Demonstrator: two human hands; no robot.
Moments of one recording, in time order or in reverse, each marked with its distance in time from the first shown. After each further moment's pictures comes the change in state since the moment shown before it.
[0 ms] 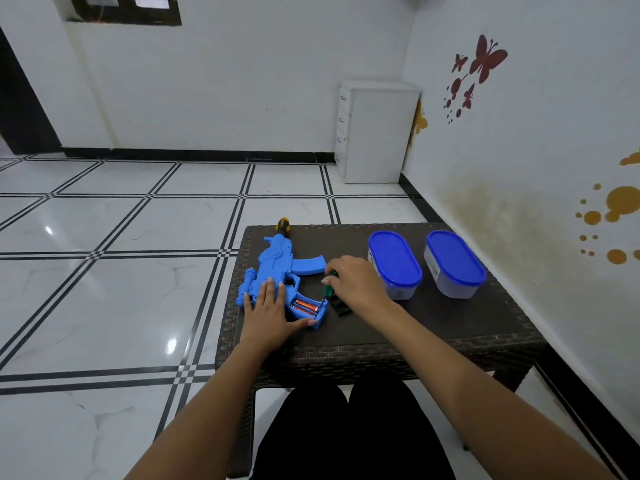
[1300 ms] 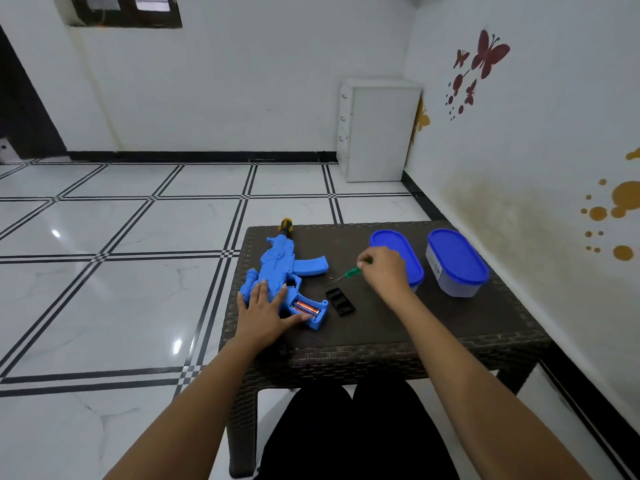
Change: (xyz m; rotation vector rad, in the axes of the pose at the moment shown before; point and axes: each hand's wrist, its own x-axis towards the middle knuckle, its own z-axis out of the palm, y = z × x) left_hand 0.002 -0.011 -0.009 -0.054 -0.057 -0.025; right_hand 0.013 0.046 -0.001 0.254 0.115 0.357
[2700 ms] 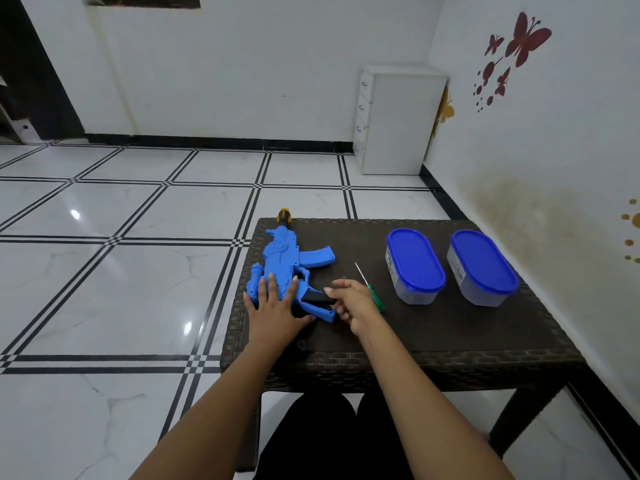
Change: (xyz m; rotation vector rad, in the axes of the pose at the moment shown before) left_hand 0.013 0.008 0.015 0.045 0.080 -0.090; right_hand -0.002 -0.008 0.091 0.937 -0.351 0.535
